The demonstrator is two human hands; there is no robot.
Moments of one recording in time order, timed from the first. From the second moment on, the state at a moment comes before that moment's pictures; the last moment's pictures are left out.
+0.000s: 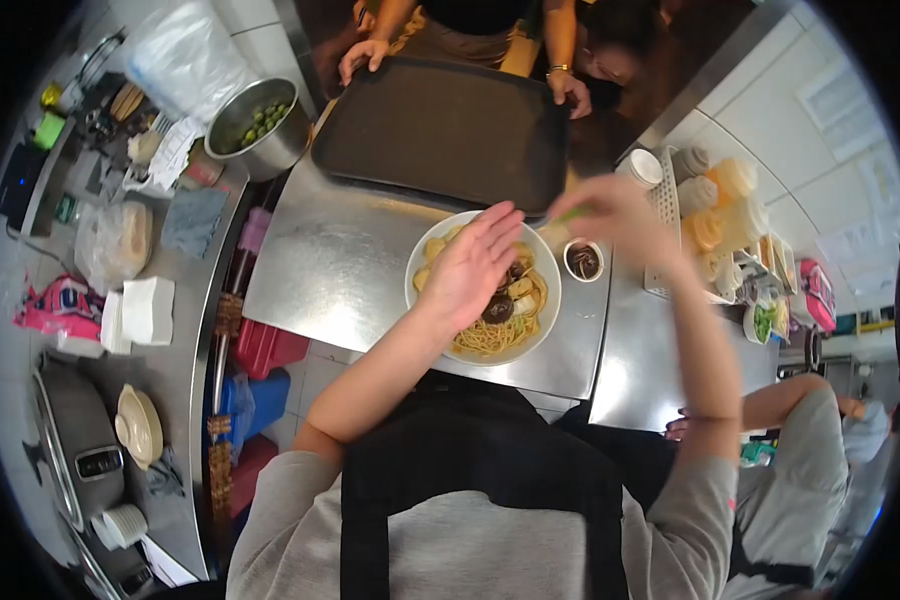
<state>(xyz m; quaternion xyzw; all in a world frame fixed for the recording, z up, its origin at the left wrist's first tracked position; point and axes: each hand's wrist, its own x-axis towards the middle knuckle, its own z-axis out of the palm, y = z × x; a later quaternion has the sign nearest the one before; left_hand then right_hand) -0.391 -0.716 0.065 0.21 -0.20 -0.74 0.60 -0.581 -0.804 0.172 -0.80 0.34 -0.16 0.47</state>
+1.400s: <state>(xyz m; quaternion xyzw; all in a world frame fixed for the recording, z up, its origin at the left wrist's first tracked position) -0.323 -0.630 0.060 0.73 -0.32 -0.23 0.56 -1.007 -0.993 0.068 -0.76 0.63 0.13 -0.06</state>
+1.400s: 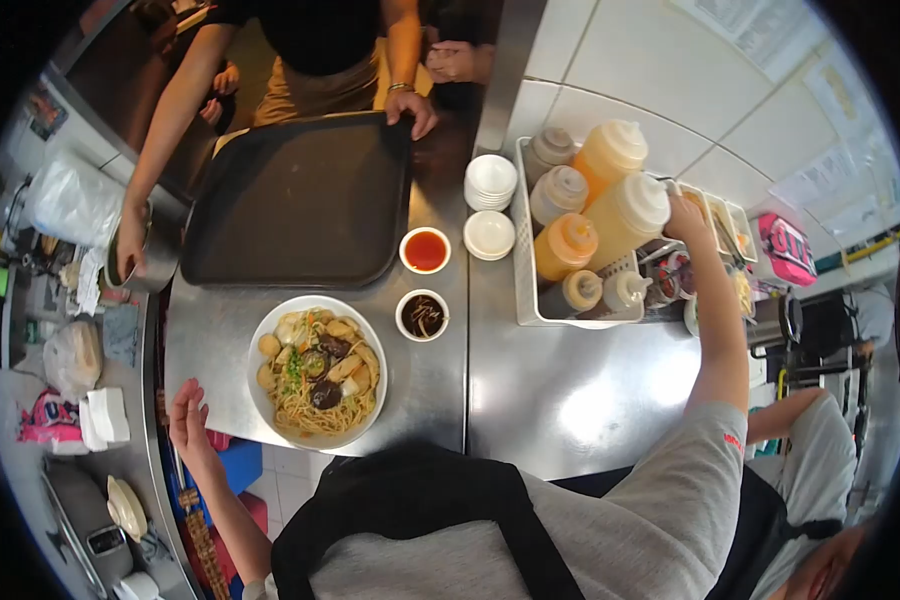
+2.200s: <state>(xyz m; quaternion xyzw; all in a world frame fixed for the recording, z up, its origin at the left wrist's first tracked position) -0.279 -0.606 0.046 0.61 -0.41 -0.32 0.59 -0.699 -0.816 0.181 -0.80 0.37 -0.33 0.34</state>
